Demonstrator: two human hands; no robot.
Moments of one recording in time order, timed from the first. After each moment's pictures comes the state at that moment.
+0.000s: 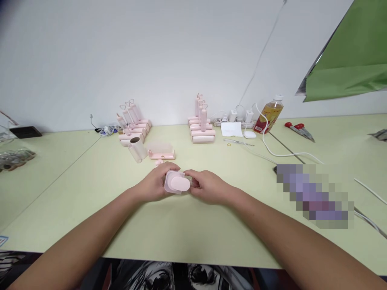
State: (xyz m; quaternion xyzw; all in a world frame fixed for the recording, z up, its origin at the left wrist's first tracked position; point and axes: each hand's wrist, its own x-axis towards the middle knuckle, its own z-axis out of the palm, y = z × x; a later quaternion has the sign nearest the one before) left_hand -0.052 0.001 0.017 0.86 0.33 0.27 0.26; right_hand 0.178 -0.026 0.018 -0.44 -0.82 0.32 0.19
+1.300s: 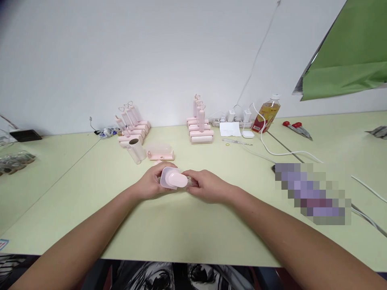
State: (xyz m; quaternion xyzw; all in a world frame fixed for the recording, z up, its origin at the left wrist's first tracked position) left_hand -0.053 0.003 0.022 0.80 0.32 0.31 0.39; right_hand 0.178 -0.025 0.024 -0.44 -0.81 0.34 0.17
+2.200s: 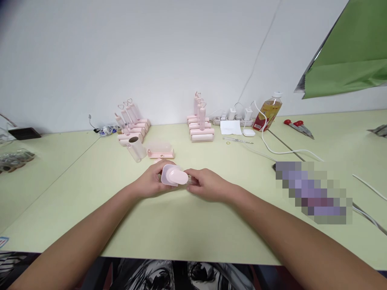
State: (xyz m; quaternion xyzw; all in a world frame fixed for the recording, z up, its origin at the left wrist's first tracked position) left_hand -0.053 0.001 0.028 0.81 0.35 0.28 0.37; right_hand 0.179 -0.026 0.024 -0.44 -0.82 0.33 0.17
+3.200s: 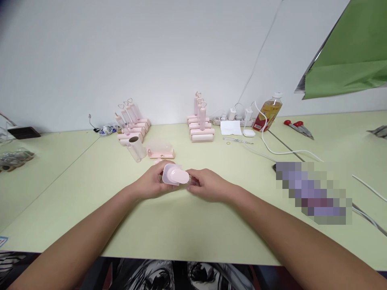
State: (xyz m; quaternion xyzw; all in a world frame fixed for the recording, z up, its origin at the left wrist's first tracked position) left_hand -0.053 0.000 0.027 0.81 0.36 0.27 0.37; right_hand 0.180 -0.024 0.022 -0.44 -0.81 0.34 0.17
